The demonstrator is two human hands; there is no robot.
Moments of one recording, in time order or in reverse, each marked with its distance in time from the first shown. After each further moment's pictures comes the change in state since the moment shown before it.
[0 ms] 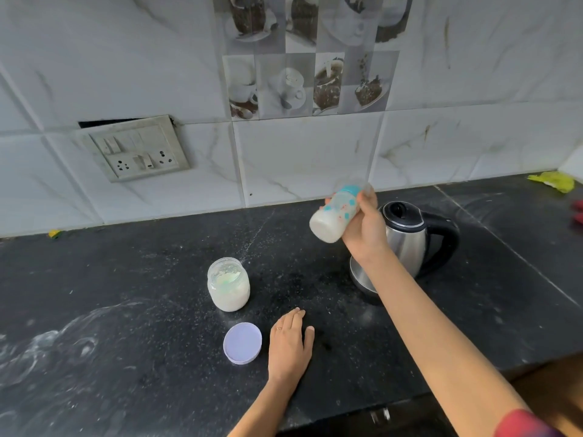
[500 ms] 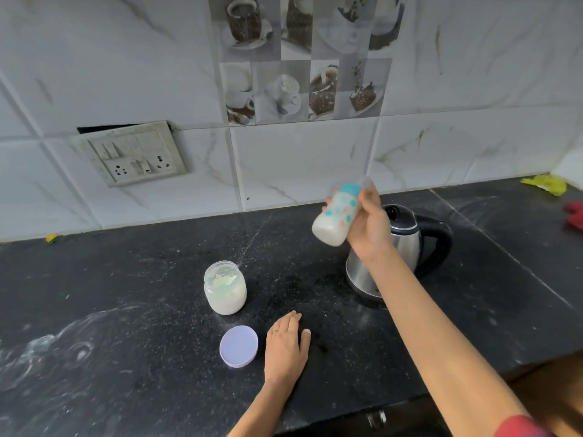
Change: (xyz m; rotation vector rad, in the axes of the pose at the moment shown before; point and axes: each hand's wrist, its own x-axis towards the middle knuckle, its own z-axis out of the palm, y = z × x) left_hand 0.000 0.000 0.000 -0.008 -0.002 -0.001; right_hand -0.002 -0.016 0.001 0.025 -0.055 -0.035
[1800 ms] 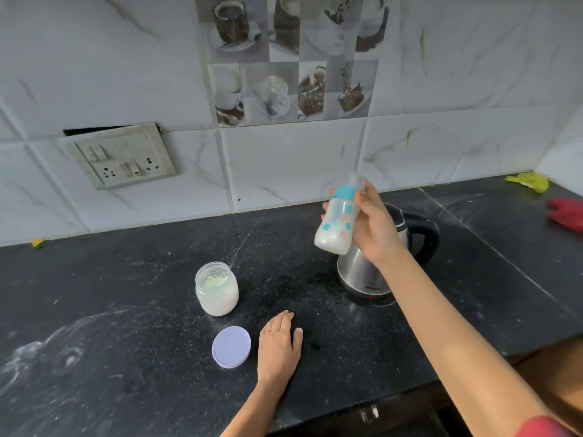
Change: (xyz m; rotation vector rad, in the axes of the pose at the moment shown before) left_hand 0.000 0.001 0.001 0.022 0.014 0.001; right_hand -0.016 -0.029 -0.007 -0.172 -0.070 -0.019
